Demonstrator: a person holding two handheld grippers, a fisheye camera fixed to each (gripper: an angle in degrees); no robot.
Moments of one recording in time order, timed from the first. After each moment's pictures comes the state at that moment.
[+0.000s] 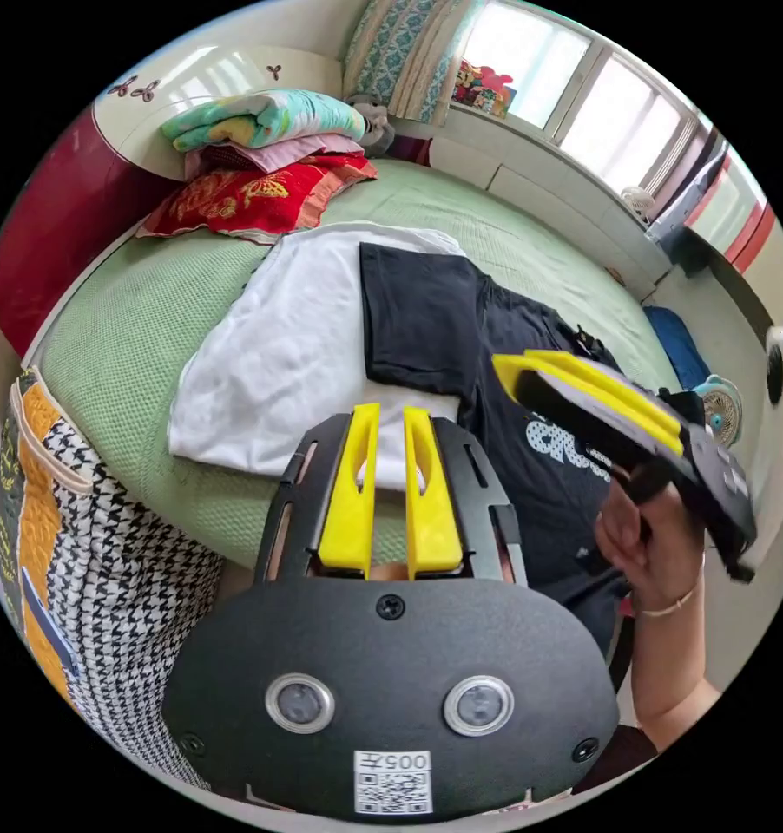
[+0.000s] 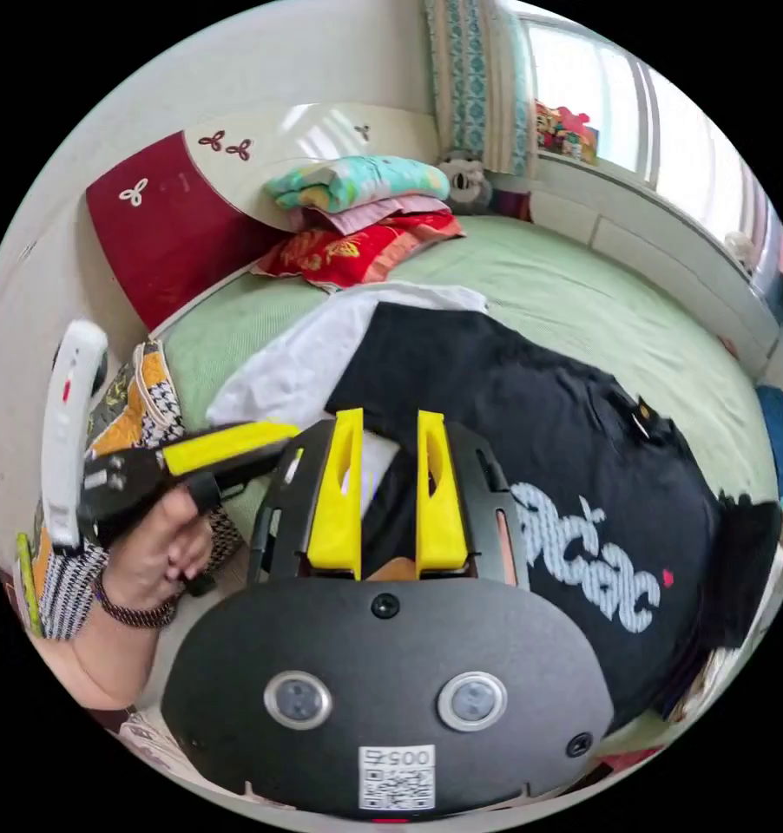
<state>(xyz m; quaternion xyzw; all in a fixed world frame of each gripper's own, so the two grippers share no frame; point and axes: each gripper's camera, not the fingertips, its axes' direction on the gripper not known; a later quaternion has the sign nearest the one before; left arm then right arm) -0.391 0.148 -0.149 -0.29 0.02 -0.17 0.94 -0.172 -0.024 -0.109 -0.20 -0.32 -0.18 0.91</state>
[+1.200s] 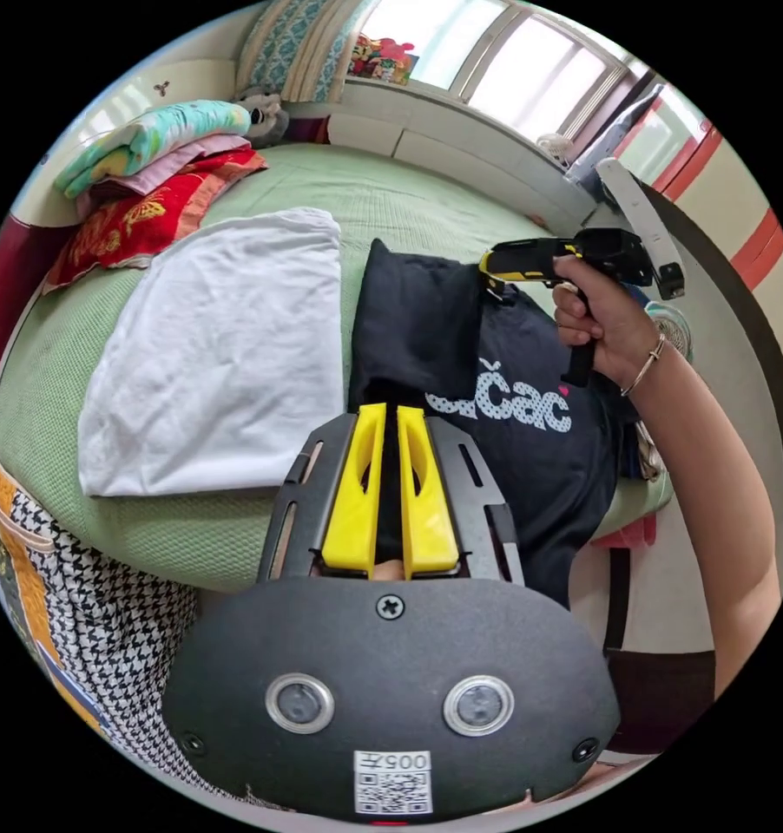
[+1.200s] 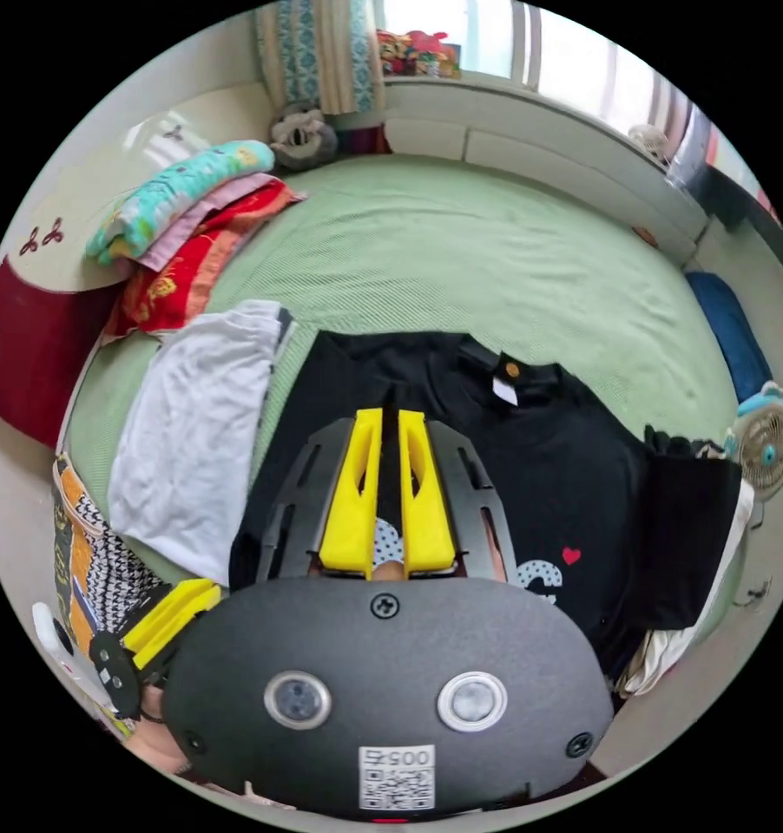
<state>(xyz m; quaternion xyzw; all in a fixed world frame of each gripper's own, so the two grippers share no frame) -0.319 0.125 -0.119 -0.33 0.11 -0.08 0.94 -0.056 -0.111 0.052 -0.33 -0.14 -0.06 0.93</state>
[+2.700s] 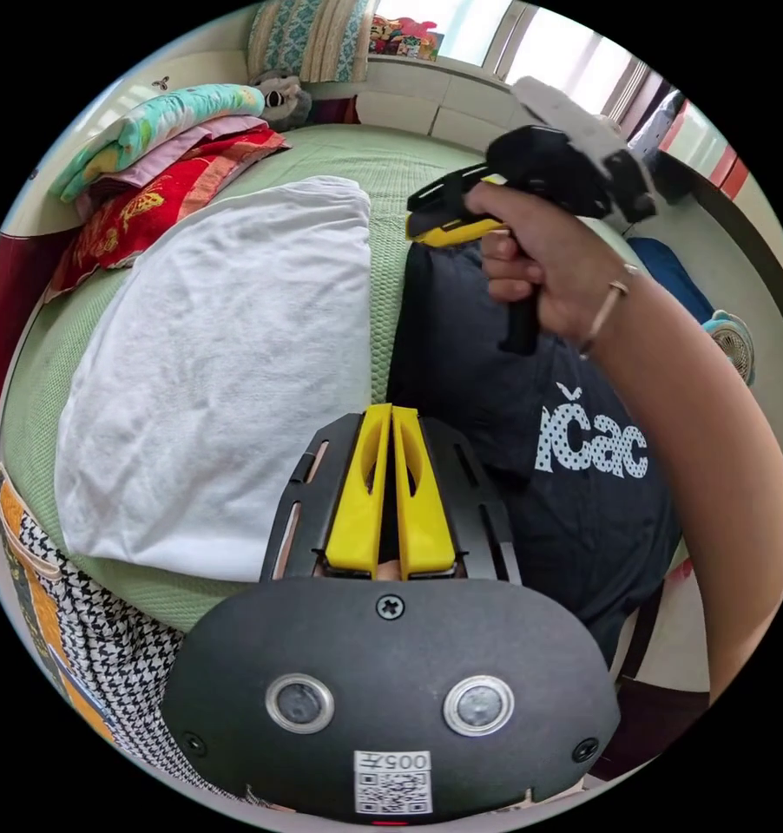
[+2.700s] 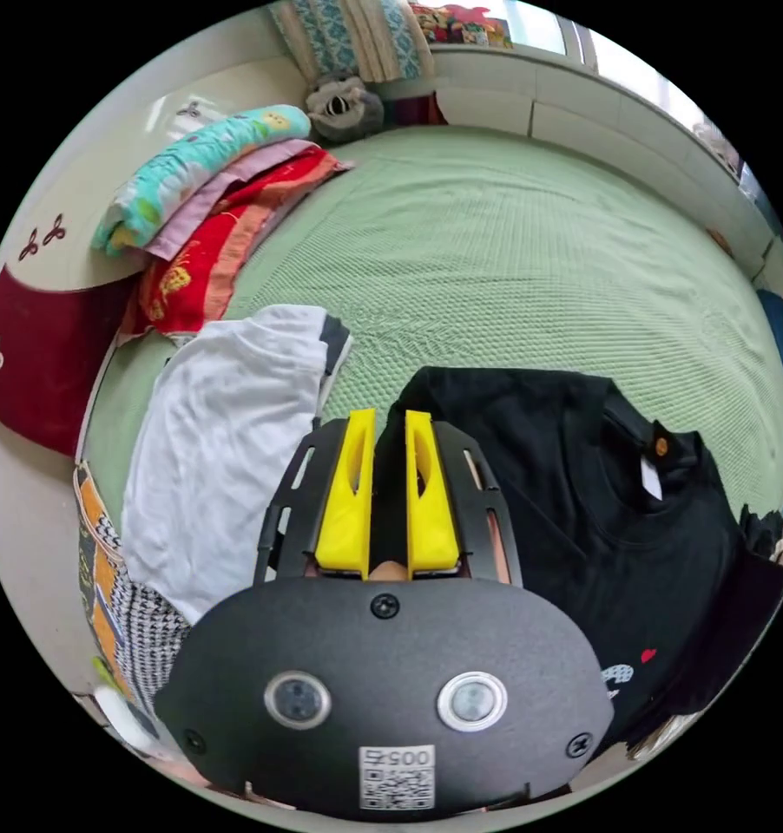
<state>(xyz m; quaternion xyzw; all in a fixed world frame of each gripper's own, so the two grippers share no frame) -0.274 0.110 -0.012 -0.35 0.04 -0.09 0.93 -0.158 -0.112 0.204 -0.38 -0.22 -0.06 0.90</state>
